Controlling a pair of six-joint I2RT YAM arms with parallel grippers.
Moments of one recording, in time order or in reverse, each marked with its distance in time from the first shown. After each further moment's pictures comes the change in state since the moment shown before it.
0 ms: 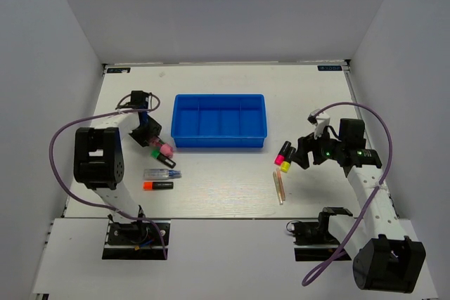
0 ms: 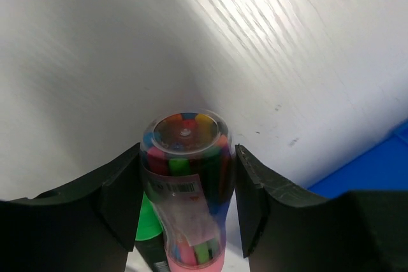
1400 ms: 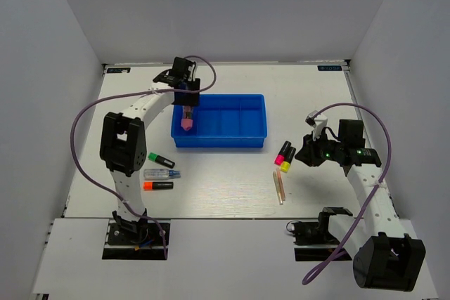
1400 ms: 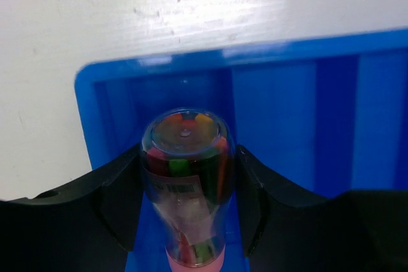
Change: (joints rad) left arm -0.318 0.222 0.577 -0.069 0.100 0.673; right arm 0.000 0.013 0.000 -0.028 -0.073 -0.048
